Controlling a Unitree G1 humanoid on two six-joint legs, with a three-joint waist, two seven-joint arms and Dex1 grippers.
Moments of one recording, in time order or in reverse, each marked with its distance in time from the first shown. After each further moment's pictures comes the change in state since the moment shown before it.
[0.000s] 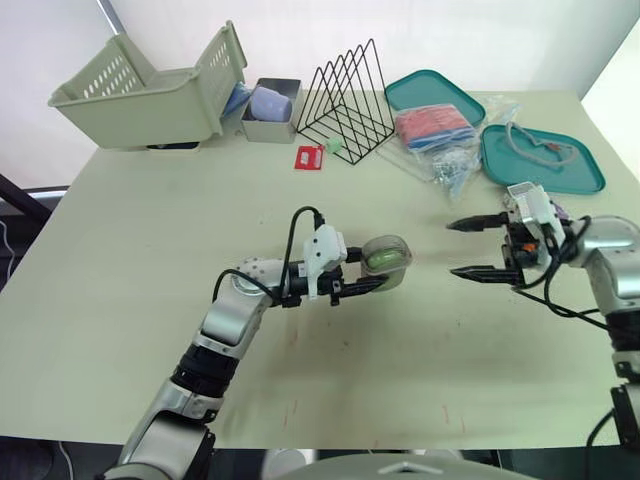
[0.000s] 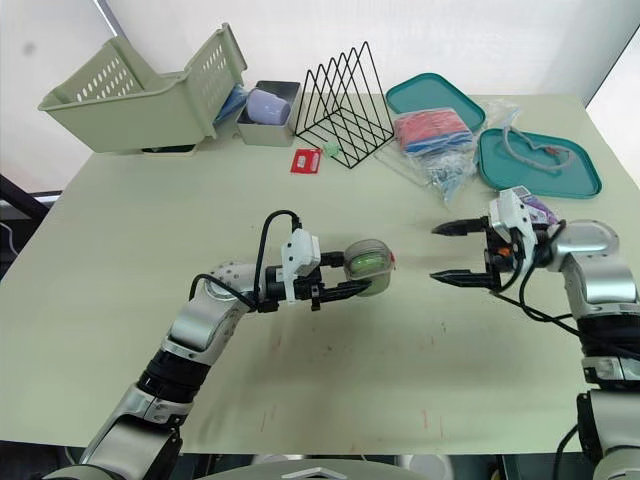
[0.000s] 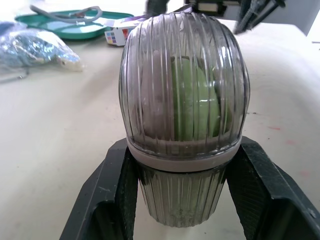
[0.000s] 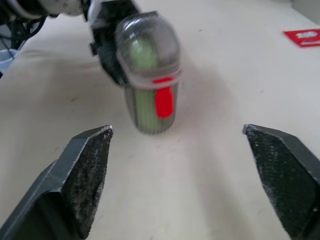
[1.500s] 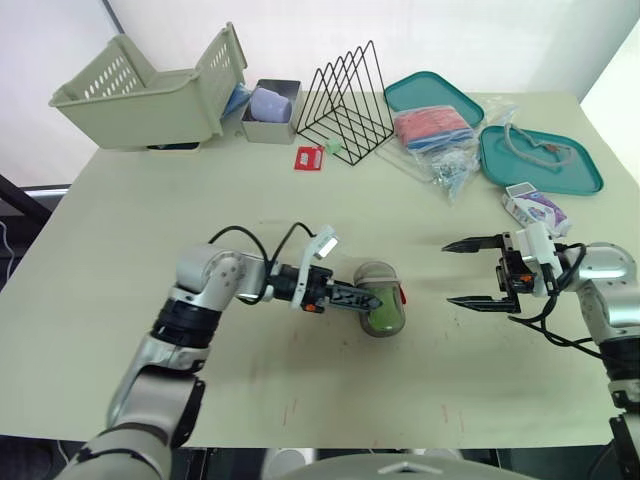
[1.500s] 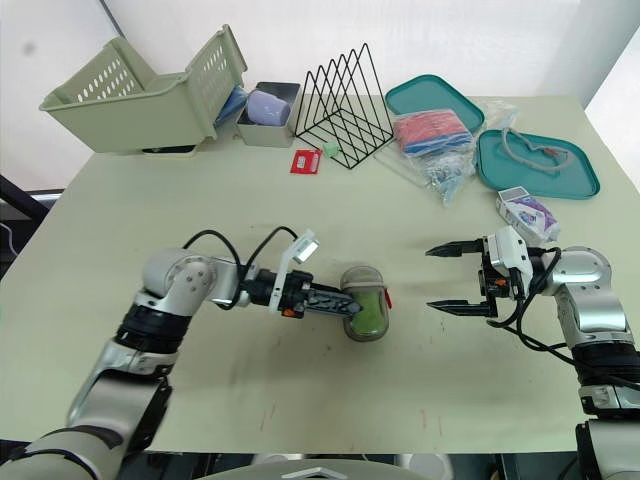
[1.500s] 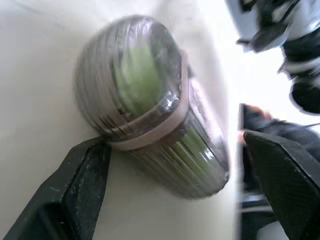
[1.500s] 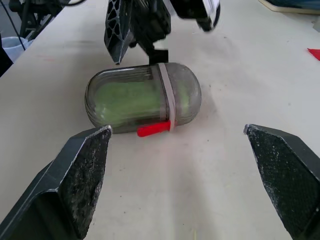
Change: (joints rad) left arm -0.200 0.170 0.046 0.012 -0.496 1.019 0.169; right arm 0.089 0.039 0.017 -0.029 0.017 -0.166 -0.035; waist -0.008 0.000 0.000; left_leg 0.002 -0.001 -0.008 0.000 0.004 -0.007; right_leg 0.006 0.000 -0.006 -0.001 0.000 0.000
